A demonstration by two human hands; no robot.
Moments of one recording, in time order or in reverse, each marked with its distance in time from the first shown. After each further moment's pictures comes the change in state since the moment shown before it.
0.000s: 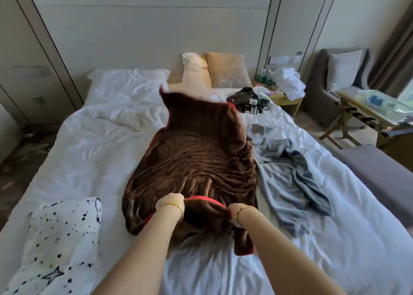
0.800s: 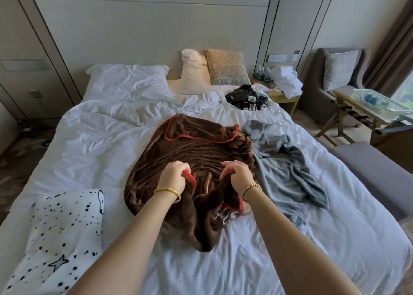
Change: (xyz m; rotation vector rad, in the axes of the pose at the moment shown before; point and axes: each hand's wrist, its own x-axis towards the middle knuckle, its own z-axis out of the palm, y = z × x) left_hand -0.024 -0.025 -0.028 -0.630 0.561 0.296; right_hand -0.033 -0.016 -0.042 0.760 0.633 -0.251
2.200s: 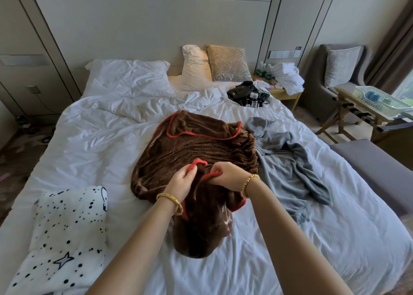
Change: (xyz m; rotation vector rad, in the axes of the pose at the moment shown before) left_hand -0.023 0.002 -0.001 -0.824 -0.122 -0.299; right_hand -0.010 -0.061 0.005 -0.213 -0.419 -0.078
